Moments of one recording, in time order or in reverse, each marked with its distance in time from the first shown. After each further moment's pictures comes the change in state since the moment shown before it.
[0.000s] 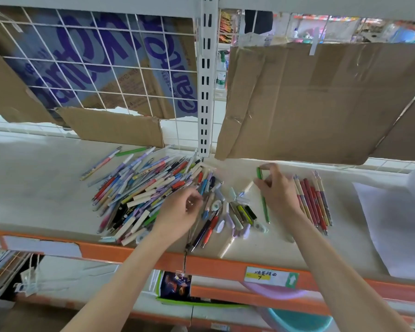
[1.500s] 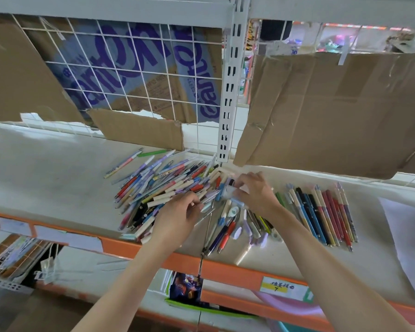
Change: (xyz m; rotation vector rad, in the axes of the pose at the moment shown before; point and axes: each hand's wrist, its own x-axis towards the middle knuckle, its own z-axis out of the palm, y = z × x) left_hand -0.016 -0.023 -0.020 0.176 0.191 0.032; right_hand 0.019 -0.033 0.053 -0.152 -0.348 -0.269
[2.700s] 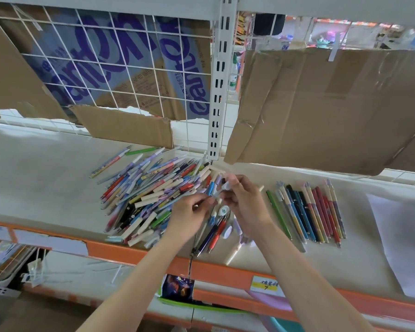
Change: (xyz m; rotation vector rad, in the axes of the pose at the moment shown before) left_hand 0.014 0.036 0.024 -0.380 -0.154 -0.224; right_hand -0.032 -0.044 0.004 1.380 0.161 0.335
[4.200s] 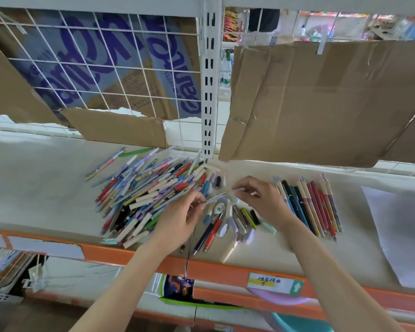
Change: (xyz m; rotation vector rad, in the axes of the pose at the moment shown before) left_hand -0.008 -0.012 -0.013 0.269 -0.015 0.411; right_hand 0.001 -0.020 -0.060 -0.915 -0.164 -0.300
